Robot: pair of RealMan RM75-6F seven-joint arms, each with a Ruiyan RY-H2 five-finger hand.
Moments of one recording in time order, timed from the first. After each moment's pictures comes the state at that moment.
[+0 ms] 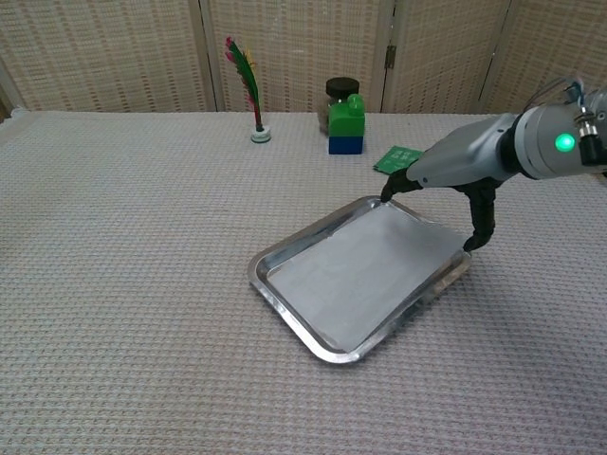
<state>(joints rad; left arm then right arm) -0.16 -1.18 -0.03 -1.54 1.49 1.40 -0.07 1.31 -1.26 -0.22 -1.77 -0.49 0.78 -0.77</state>
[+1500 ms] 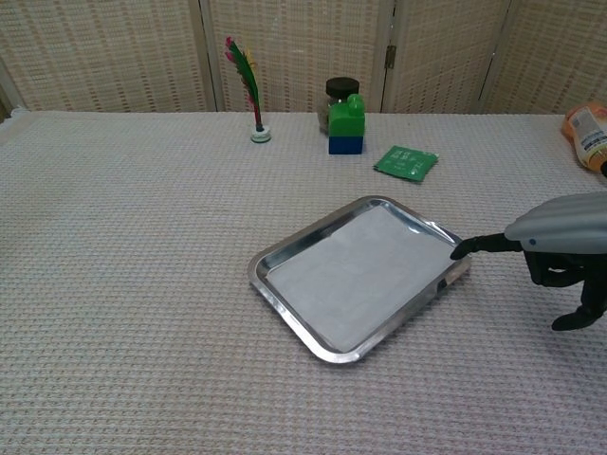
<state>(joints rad) -0.15 -1.18 -0.03 -1.55 1.50 1.42 -0.07 0.85 -1.17 -0.19 -1.69 -1.20 0.71 -0.27</state>
